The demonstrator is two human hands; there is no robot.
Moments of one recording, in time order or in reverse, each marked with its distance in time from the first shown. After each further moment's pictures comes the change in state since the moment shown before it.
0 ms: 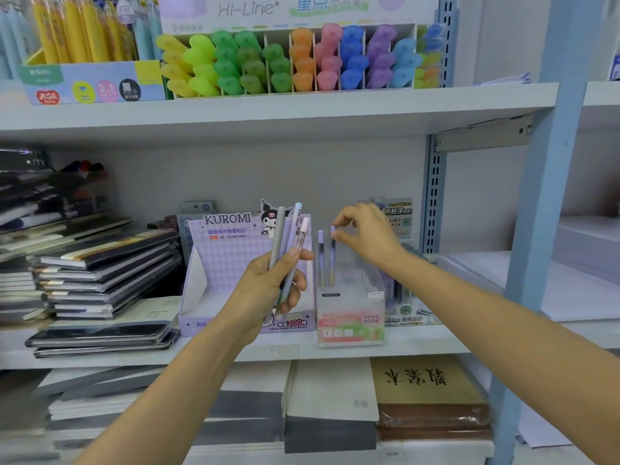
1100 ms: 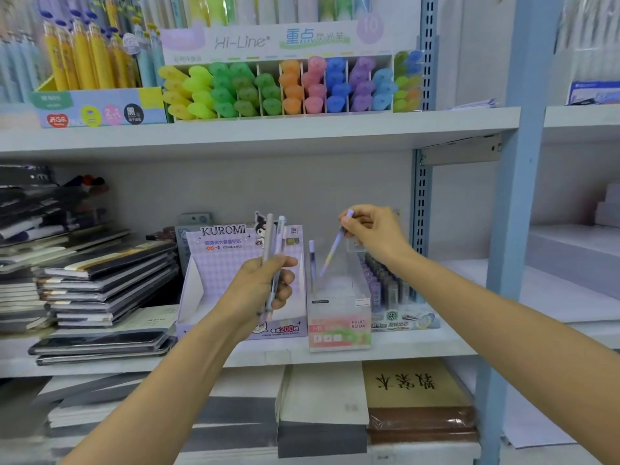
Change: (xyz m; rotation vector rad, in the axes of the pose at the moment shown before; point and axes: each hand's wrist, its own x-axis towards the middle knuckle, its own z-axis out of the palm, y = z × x) left_hand -0.001 0.025 0.011 -0.064 0.114 -0.163; right_hand -0.014 -0.009 -0.040 0.550 0.076 0.147
